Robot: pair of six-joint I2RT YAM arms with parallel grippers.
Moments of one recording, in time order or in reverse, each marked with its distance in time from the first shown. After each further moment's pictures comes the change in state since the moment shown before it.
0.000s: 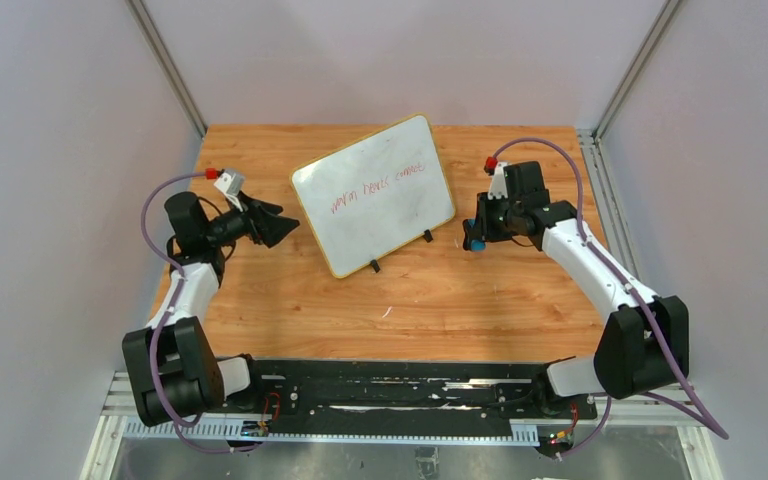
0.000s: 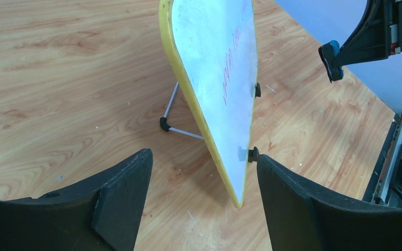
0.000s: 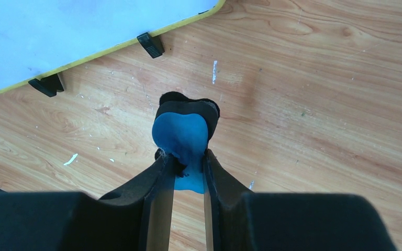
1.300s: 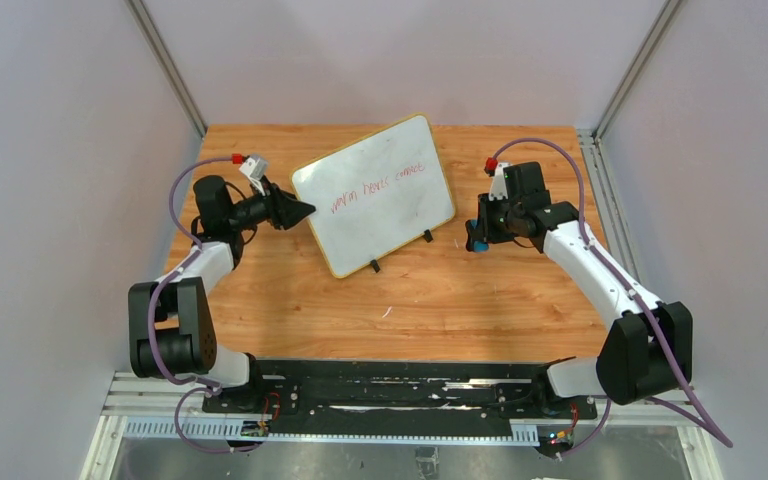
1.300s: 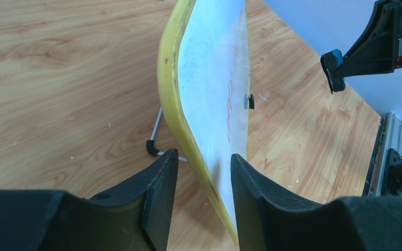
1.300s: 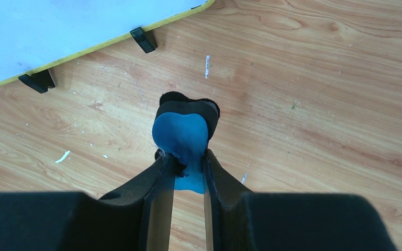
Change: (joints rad) left arm -0.155 0.213 0.085 0.168 -0.077 -0.101; right arm 0.014 -0.026 0.007 -0.036 0.044 -0.013
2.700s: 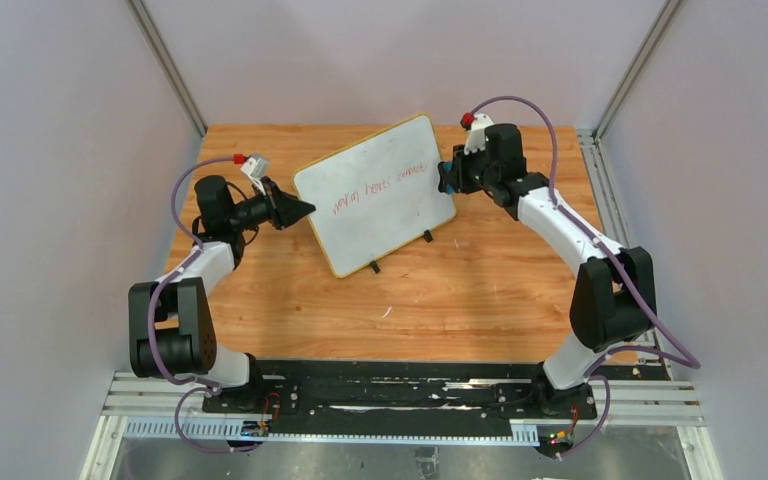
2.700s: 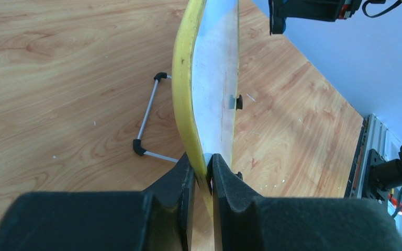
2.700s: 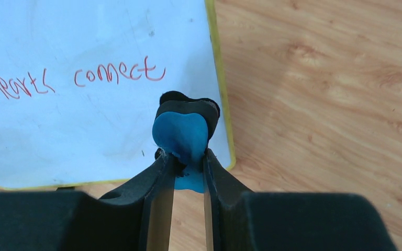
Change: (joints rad) left arm -0.004 0.001 0.001 0.000 0.004 -0.045; right arm 0.032 0.282 0.214 0.395 -0.046 -0.062
